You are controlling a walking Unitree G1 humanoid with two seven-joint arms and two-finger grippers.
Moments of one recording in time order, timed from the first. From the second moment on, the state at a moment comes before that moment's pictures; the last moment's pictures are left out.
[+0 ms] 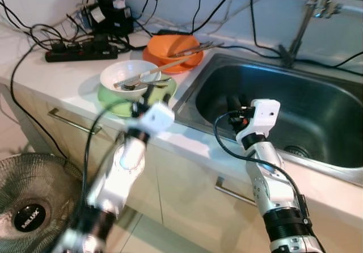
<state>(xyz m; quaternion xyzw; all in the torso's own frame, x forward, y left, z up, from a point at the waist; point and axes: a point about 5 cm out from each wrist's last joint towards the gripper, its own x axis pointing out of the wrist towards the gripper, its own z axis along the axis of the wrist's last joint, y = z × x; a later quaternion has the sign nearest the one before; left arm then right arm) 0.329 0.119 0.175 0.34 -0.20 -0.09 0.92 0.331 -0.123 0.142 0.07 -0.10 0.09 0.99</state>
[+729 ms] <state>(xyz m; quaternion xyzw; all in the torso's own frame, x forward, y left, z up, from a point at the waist) 0.345 0.120 0.169 0.38 -0.17 -0.12 0.90 0.331 -0.119 0.141 0.07 -0.10 0.09 0.99</state>
